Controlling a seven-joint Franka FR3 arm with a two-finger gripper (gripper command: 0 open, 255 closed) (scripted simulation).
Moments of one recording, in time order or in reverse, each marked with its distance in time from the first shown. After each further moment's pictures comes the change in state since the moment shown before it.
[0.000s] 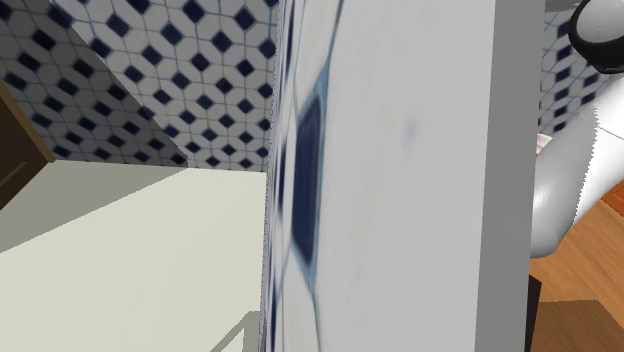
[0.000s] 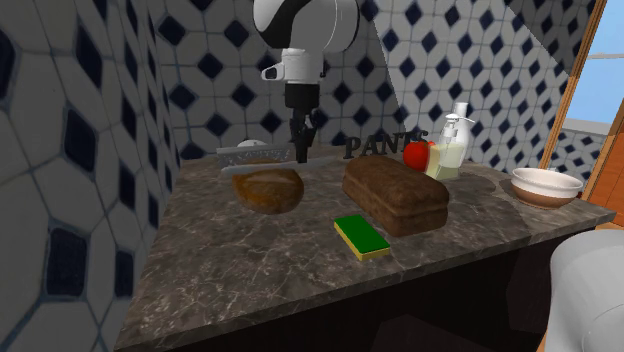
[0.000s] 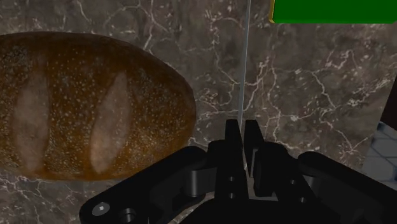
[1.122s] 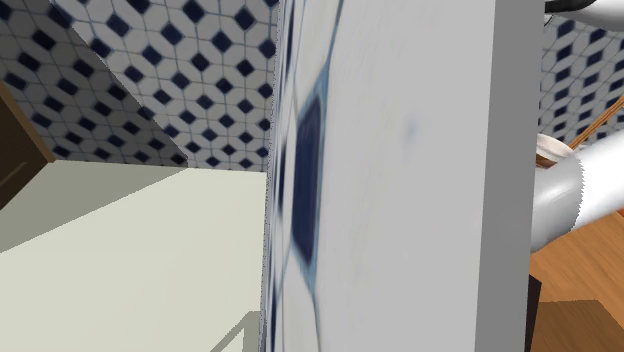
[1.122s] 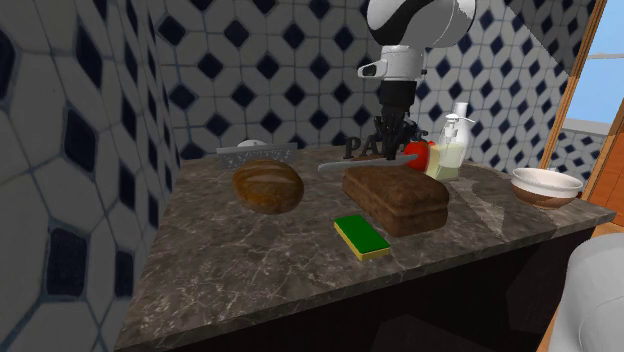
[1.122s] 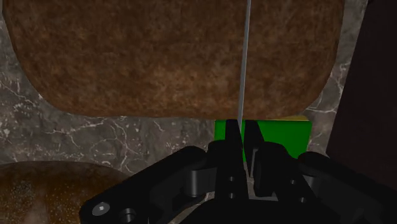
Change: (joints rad) arm -0.164 -0.297 -0.140 -0.218 -0.212 -0.024 -0.214
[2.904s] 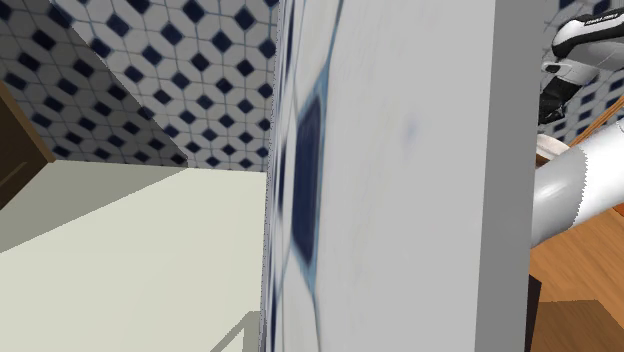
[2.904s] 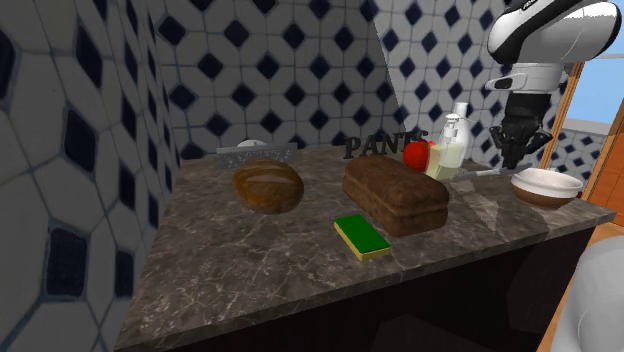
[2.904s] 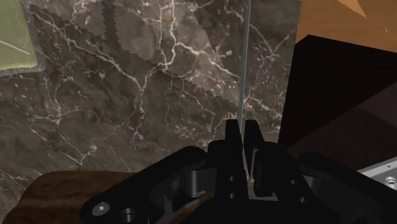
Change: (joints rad) arm -0.080 0.078 -0.508 0.108 -0.051 0.032 -0.580
